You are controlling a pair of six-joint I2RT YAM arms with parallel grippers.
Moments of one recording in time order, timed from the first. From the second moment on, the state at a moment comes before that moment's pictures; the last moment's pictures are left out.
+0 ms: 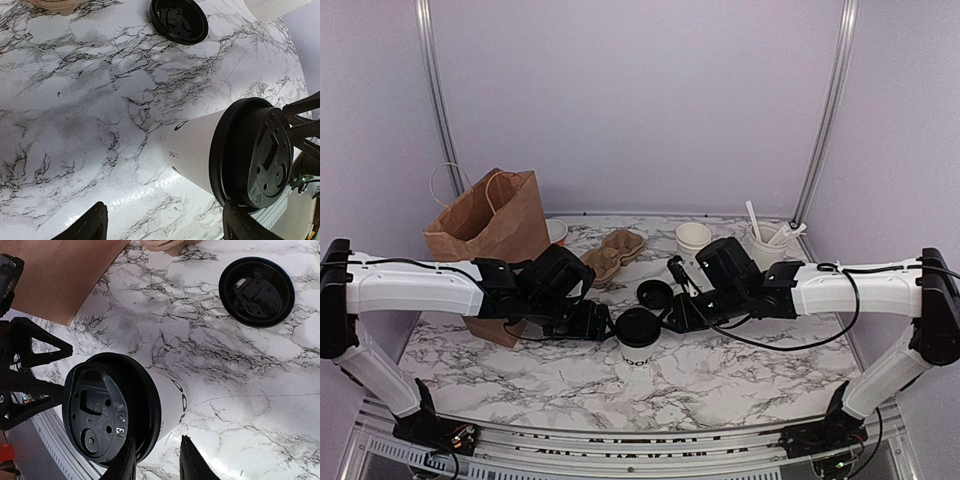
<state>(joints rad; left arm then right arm) -0.99 1.53 1.00 -0.41 0.01 -0.77 0.89 1.48 0.94 -0.25 -0.18 0.58</state>
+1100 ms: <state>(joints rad) -0.99 1.51 1.01 -0.40 0.02 -0.77 0.89 1.49 0.92 -0.22 -0.17 0.59</state>
